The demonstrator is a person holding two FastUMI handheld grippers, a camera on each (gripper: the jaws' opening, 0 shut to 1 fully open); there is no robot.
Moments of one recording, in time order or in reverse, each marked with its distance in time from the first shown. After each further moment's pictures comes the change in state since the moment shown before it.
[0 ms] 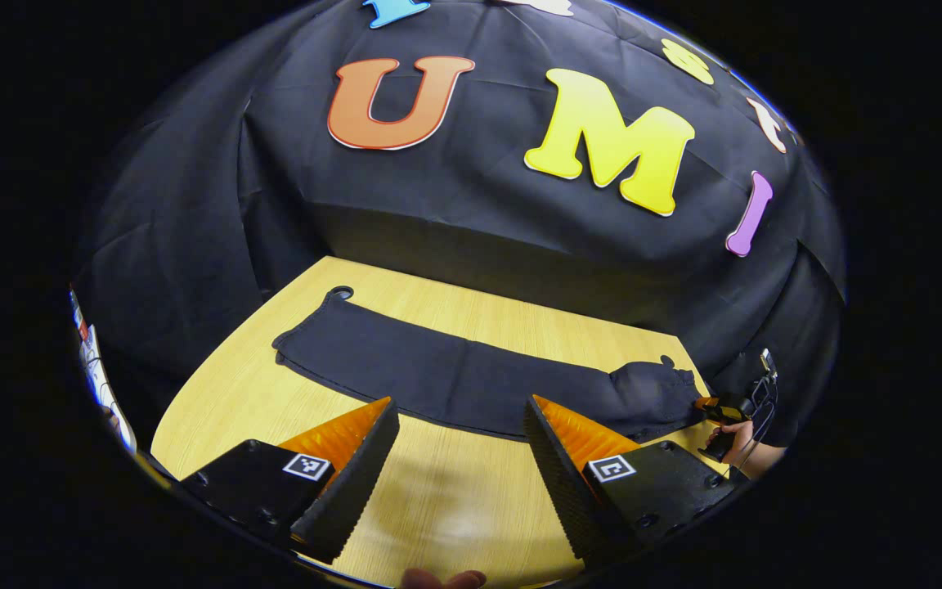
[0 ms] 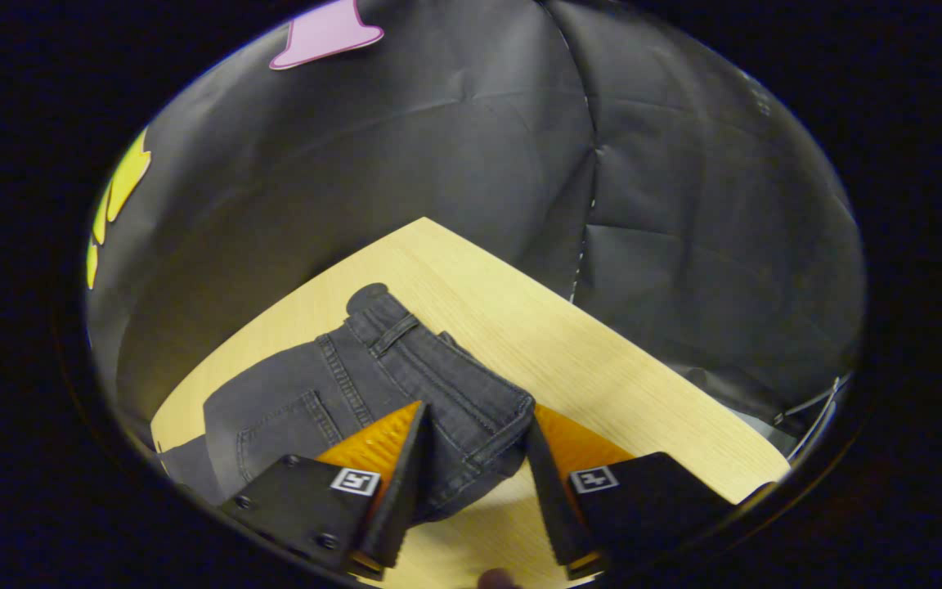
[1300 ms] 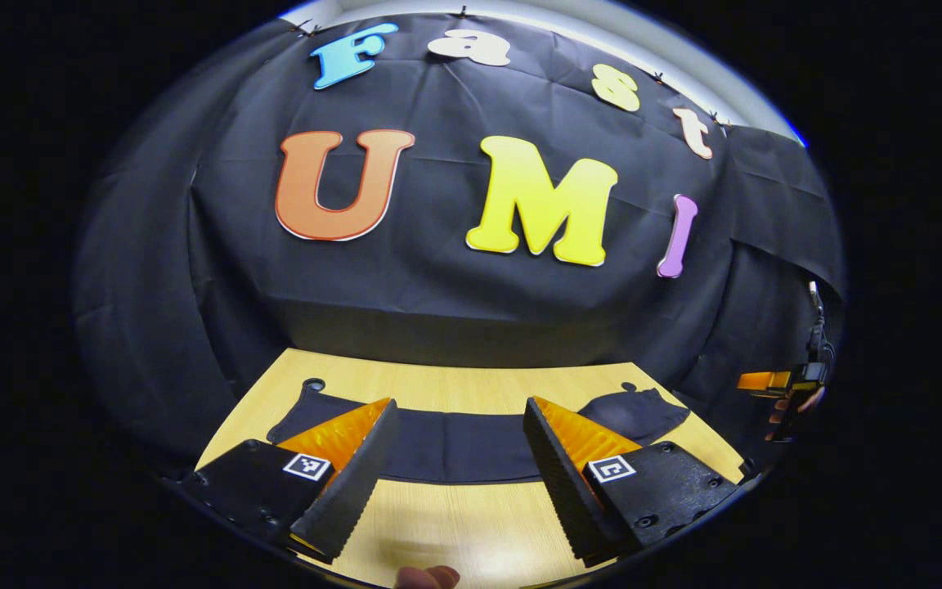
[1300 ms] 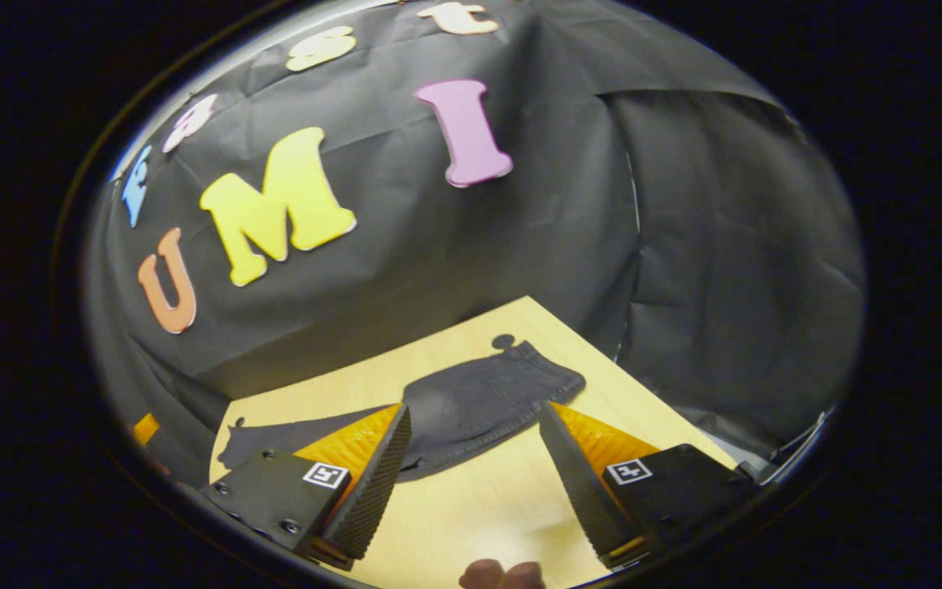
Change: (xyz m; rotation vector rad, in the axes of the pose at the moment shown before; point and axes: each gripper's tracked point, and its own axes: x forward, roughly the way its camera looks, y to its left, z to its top) left arm -0.033 -0.006 0.069 0.202 -0.255 -0.212; right arm -0.304 0.052 -0.010 -0.114 -0.184 0.214
